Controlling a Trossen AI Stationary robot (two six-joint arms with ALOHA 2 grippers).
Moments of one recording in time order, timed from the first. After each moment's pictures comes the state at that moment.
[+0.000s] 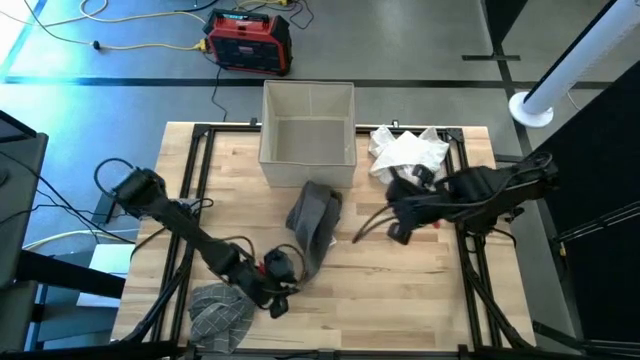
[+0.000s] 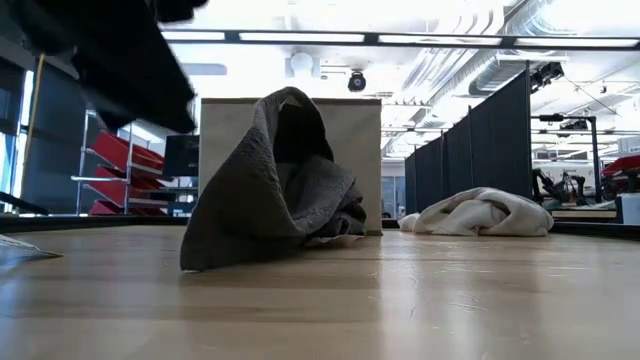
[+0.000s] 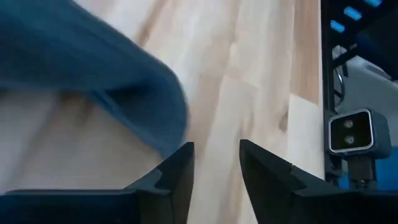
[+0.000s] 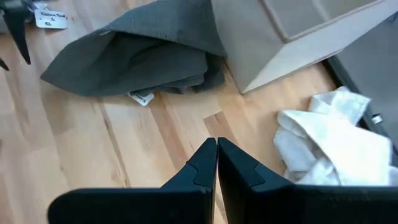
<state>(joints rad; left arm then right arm) -0.63 1.70 0.95 -0.09 -0.34 -0.88 0.35 1.43 1.67 -1.42 0.48 0.63</state>
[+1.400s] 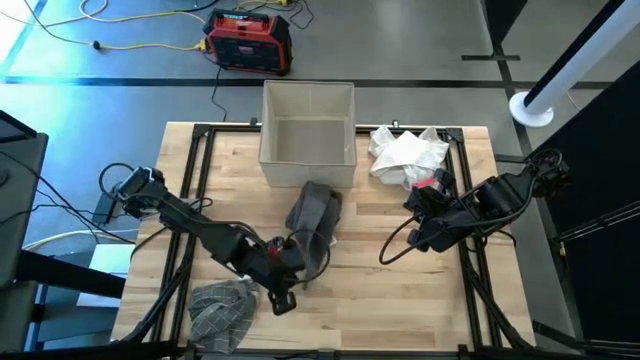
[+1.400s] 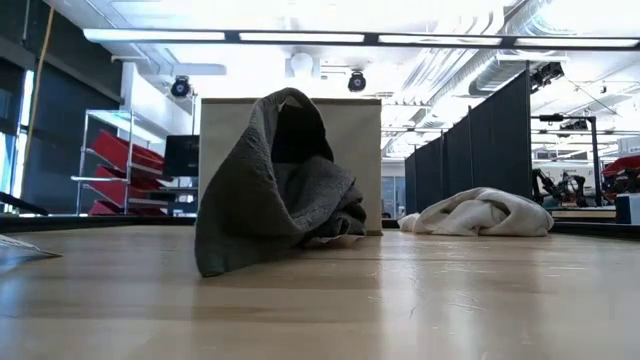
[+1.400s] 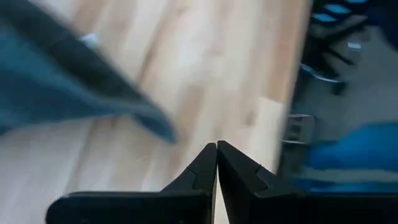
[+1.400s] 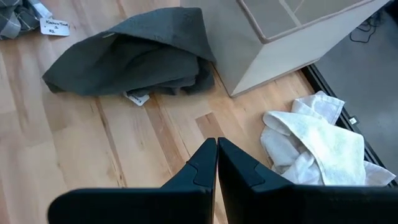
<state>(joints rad) -0.53 1.70 1.51 -0.86 -0.22 -0.86 0.51 1.39 1.67 -1.51 0.62 0.78</state>
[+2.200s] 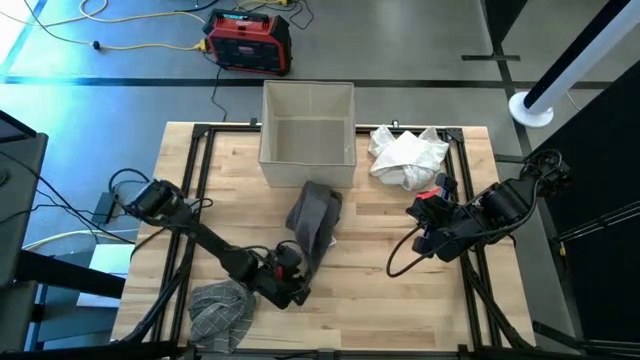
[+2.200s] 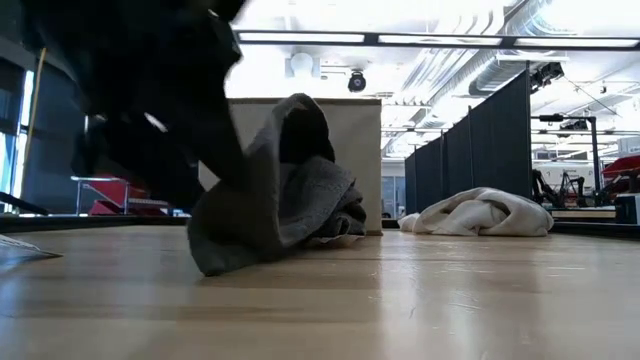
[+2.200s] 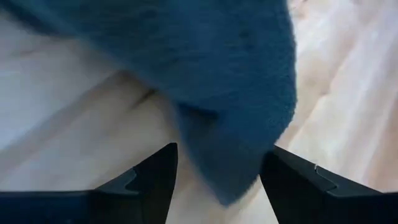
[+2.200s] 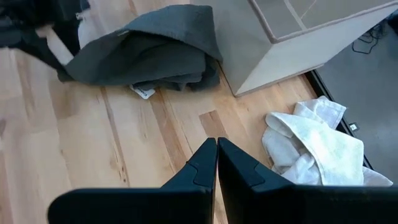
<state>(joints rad) -0.57 1.87 1.06 -0.17 -0.46 -1.31 0.57 1.39 1.67 -1.54 0.63 0.79</state>
